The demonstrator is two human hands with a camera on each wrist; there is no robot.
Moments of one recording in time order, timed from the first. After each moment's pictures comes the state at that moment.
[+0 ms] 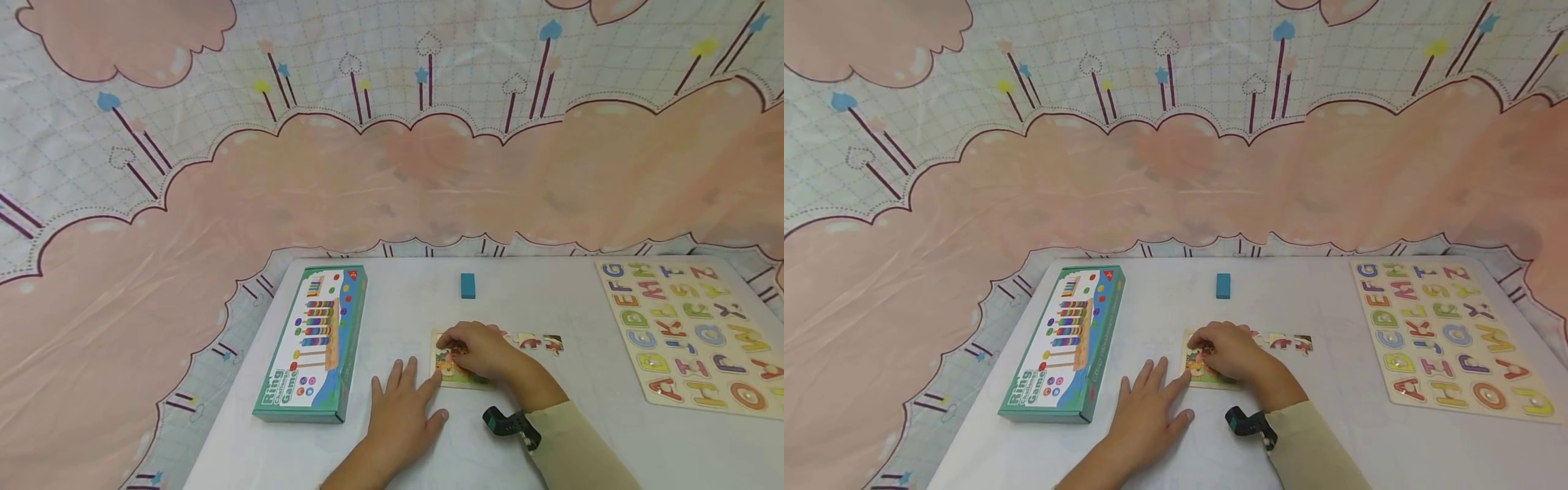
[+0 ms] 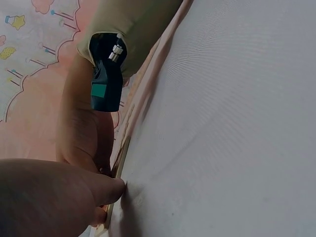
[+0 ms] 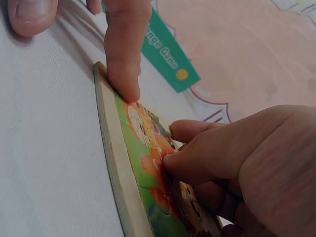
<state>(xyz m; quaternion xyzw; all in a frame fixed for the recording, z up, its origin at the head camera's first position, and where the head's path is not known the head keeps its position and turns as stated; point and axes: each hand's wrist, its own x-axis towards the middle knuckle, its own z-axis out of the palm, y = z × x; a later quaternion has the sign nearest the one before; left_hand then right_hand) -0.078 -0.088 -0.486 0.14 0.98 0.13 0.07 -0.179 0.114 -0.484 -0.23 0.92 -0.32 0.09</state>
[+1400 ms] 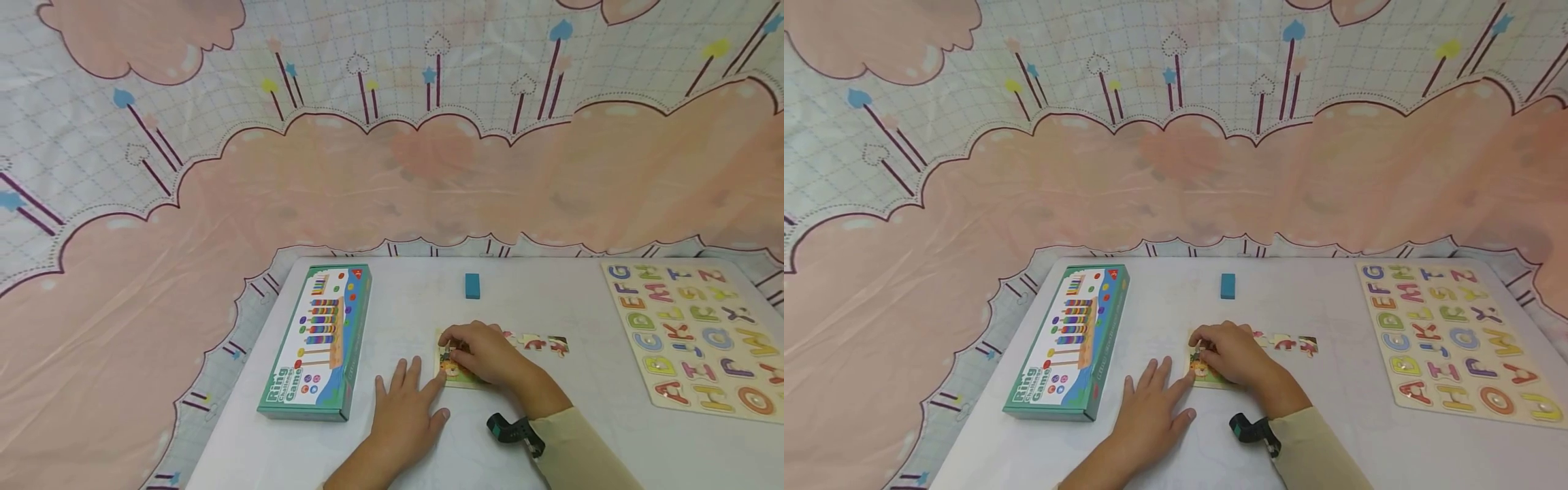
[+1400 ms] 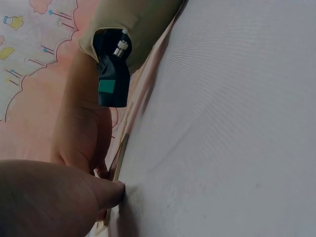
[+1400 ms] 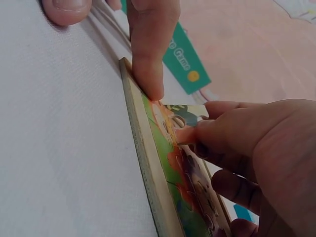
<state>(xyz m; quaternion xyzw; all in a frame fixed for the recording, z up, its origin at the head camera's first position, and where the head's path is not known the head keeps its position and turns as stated) -0.078 -0.088 -0.484 0.15 0.98 0.13 0.08 -0.174 0.111 -0.484 -0.24 0.91 -0.33 0.06</state>
